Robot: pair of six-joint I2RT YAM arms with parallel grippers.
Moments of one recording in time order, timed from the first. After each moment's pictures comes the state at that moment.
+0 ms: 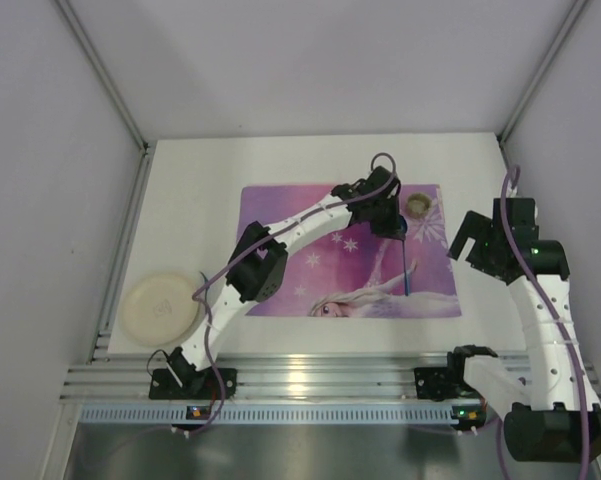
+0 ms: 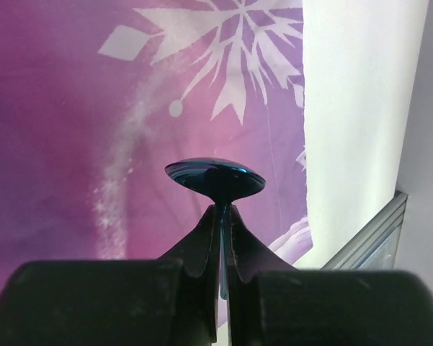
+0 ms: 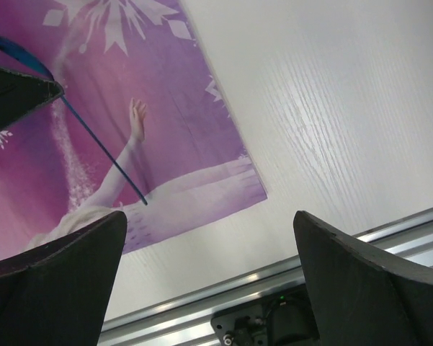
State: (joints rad) left arm -0.85 2.45 2.23 -0.61 0.23 -0.82; right arm -0.02 0.94 1.07 -1.07 0.15 0.40
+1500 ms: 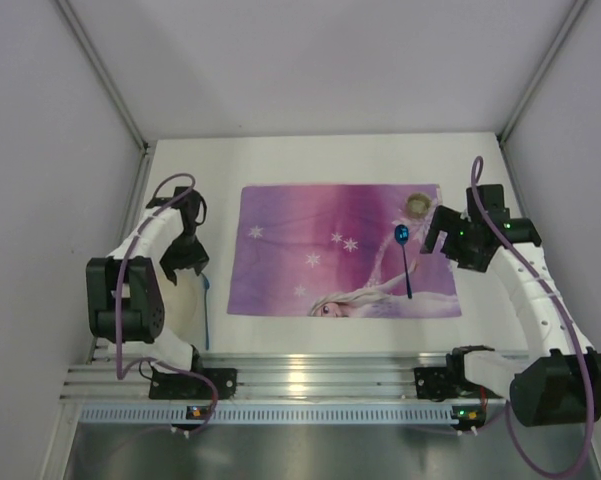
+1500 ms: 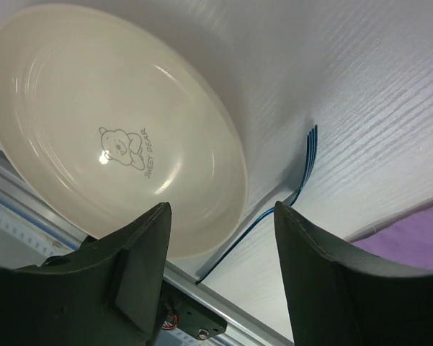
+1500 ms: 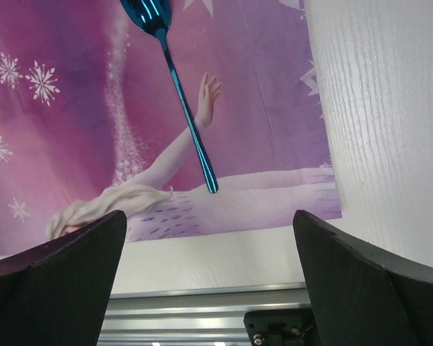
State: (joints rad) left arm -0.01 1.59 1.12 -1.04 -0.36 -0.61; right arm 0.07 1.12 1.02 -0.94 -0.03 0.42
